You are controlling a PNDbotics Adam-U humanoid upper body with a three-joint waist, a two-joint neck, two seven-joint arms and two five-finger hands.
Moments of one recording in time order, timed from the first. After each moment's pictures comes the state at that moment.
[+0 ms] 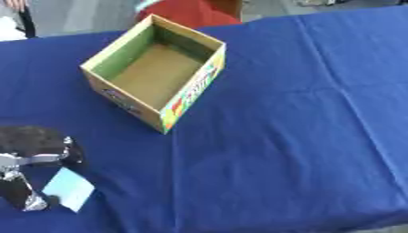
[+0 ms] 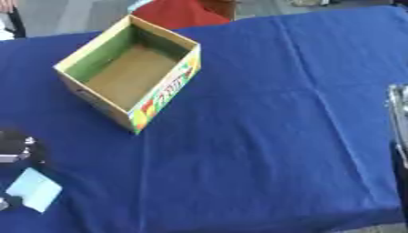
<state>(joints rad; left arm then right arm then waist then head) -0.47 0.95 -0.52 -1.83 -0.56 -0.13 -0.75 -0.38 -0.44 -0.14 -1.98 0.27 -0.13 -0.38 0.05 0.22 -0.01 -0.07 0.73</state>
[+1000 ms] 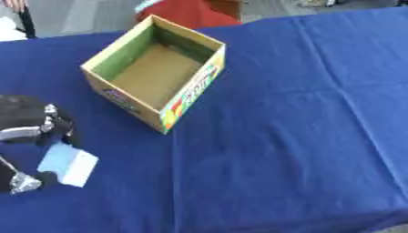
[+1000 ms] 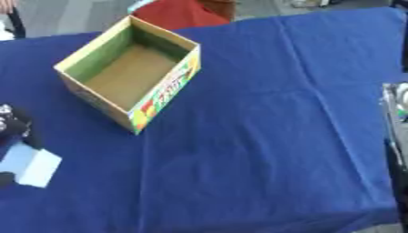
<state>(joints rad) -0.53 1.00 -0.36 -1.99 -0.44 -0.08 -0.78 -0.38 -0.44 -0.14 -1.98 0.27 -0.13 -0.38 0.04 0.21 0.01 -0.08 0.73</state>
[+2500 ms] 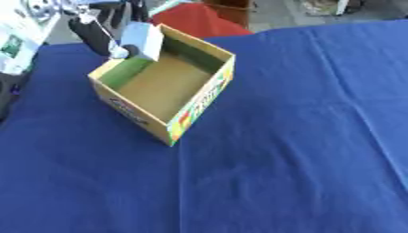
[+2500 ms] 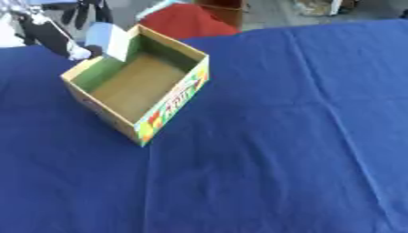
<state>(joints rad) -1.15 0.51 -0.32 -1.25 -0.77 -0.14 -0.69 -0.41 -0.43 -0.13 -1.98 0.26 -0.13 -0.38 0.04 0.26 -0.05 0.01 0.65</state>
